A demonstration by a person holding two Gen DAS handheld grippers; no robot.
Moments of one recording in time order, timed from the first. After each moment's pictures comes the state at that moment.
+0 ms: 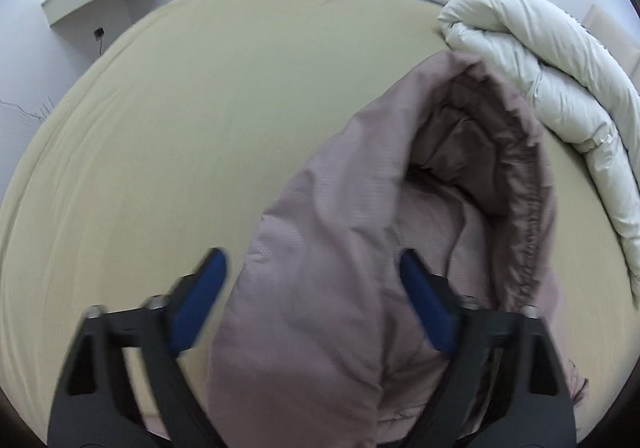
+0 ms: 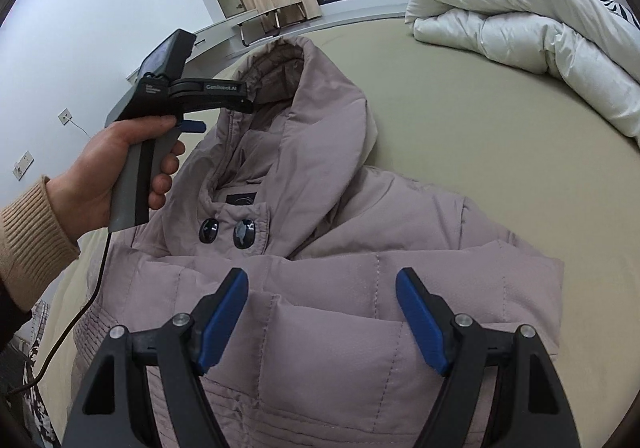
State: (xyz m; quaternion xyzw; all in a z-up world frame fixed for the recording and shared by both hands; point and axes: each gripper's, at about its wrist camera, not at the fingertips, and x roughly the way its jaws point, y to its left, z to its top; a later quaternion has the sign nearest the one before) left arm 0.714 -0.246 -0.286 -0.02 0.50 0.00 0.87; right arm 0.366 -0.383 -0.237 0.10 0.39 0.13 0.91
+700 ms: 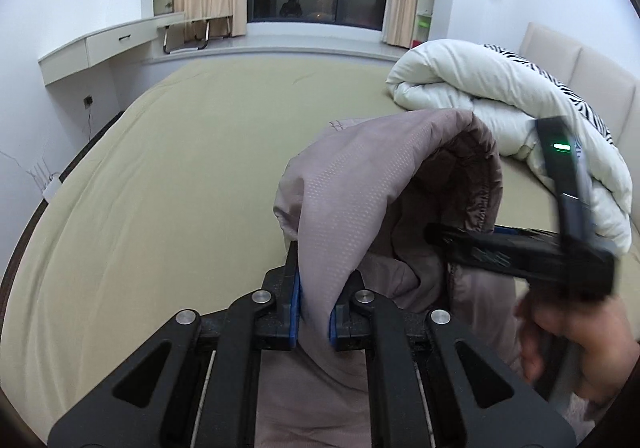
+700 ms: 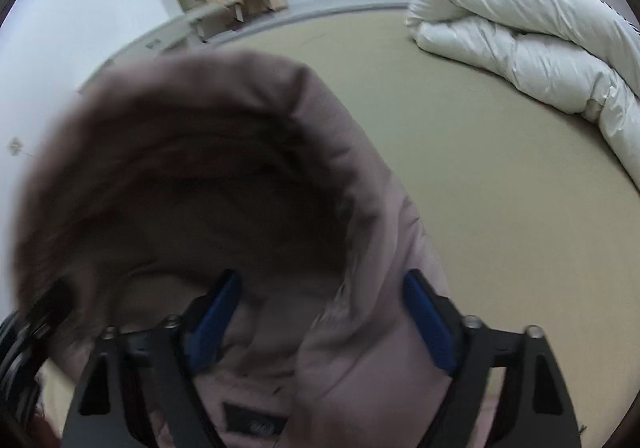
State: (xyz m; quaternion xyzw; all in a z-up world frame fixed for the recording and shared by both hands) left arm 0.578 -0.229 -0.198 0.00 0.35 -0.06 0.93; right arm 0.576 -0.324 -0.204 0.10 0.43 0.04 0.90
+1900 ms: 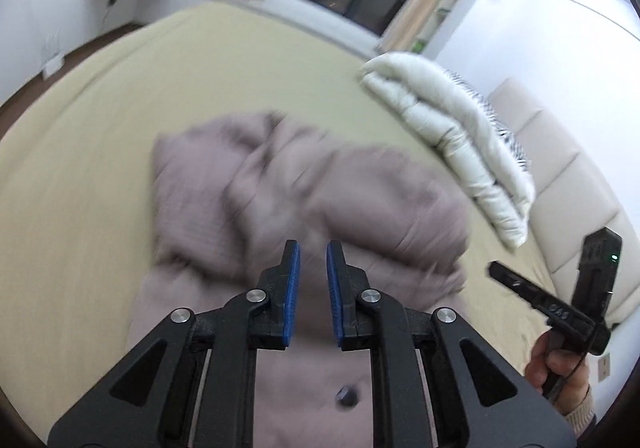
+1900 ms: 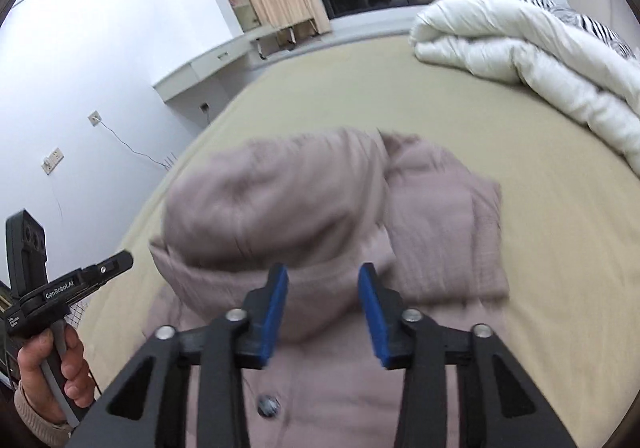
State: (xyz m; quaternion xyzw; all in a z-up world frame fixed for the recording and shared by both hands) left arm 0.169 -0.201 -0.115 -0.18 0.37 -0.11 0.90; right arm 0.198 -0.371 -0.149 0.11 0.36 0.15 0.92
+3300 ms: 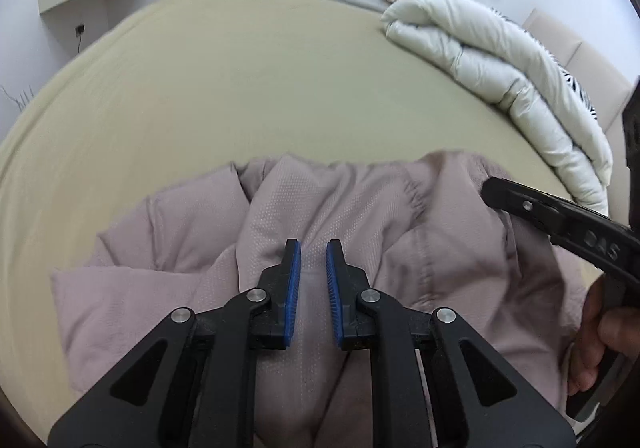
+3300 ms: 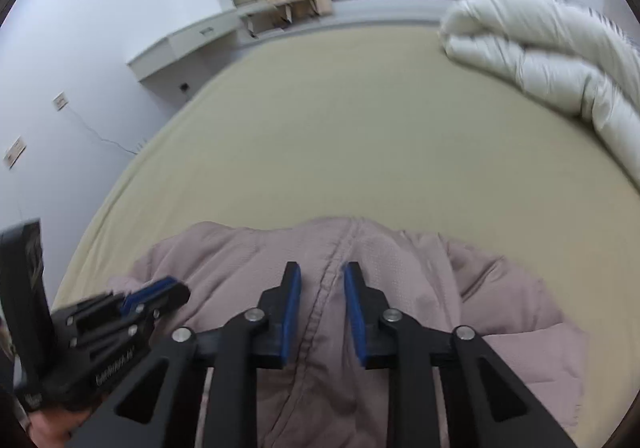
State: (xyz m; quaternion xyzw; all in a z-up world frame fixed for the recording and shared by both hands) left arm 0.422 -0.259 -0.224 -0.06 0.45 -0.07 0.89; right arm 0.424 -0.308 -0.199 0.08 0.41 0.12 0.90
